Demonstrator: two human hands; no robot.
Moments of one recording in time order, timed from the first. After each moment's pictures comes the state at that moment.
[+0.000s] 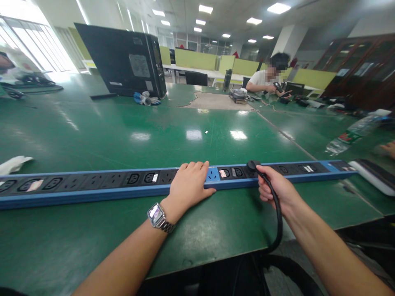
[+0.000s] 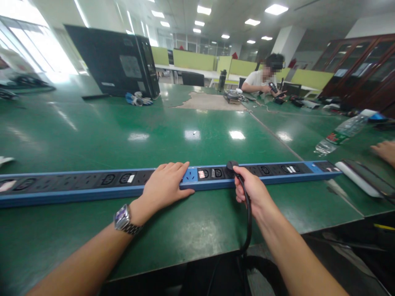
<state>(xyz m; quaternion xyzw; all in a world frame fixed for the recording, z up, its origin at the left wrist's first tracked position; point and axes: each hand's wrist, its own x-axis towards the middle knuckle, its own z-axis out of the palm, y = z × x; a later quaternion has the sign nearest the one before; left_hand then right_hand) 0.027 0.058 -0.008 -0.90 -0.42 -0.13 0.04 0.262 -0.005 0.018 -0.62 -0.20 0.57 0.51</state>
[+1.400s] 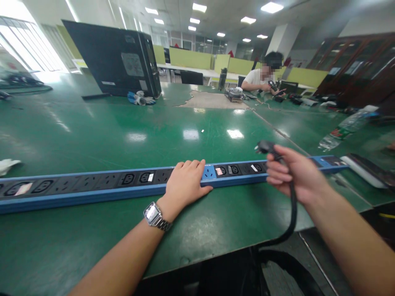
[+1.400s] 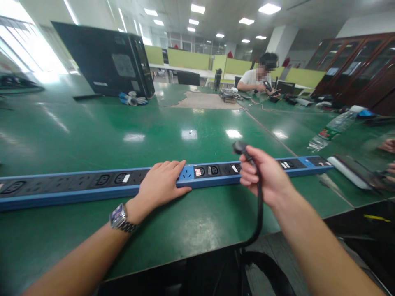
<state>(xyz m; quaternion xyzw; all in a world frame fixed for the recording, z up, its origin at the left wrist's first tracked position) 0.028 0.059 -0.008 -0.90 -0.42 -0.12 0.05 0.277 -0.023 0.075 -0.53 -0.24 0.60 0.55</state>
